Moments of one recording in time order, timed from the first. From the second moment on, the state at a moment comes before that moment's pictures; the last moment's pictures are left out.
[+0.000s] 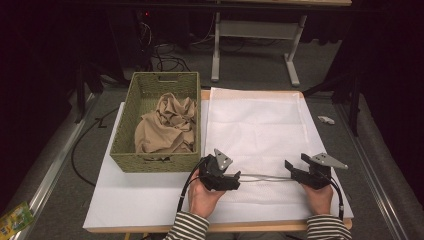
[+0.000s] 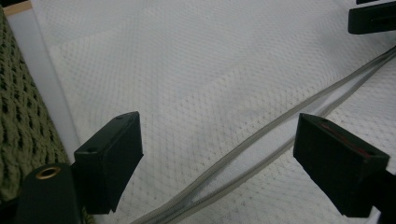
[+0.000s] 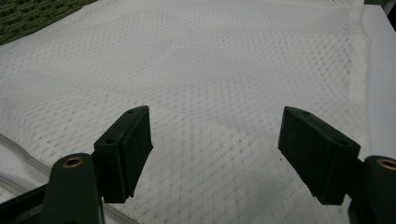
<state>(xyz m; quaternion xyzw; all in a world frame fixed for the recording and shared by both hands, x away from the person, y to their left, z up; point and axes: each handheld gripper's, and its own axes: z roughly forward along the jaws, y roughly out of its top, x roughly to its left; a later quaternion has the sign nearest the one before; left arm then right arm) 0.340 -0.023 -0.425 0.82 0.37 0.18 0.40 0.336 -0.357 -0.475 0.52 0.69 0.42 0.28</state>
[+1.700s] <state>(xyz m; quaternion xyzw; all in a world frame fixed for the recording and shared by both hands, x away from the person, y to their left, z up) 0.379 0.067 -0.345 0.76 0.46 0.27 0.38 0.337 -0.357 -0.475 0.52 0.70 0.41 0.28</state>
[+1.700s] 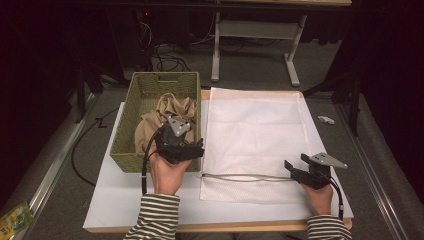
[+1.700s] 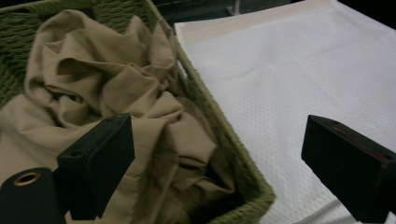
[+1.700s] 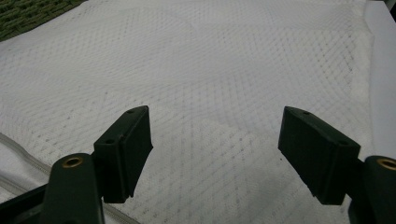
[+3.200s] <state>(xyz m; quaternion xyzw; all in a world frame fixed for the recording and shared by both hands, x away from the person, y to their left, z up) 0.518 0.087 -0.399 0.81 0.51 0.22 0.20 0.338 -0.357 -0.476 0.52 0.70 0.41 0.27</state>
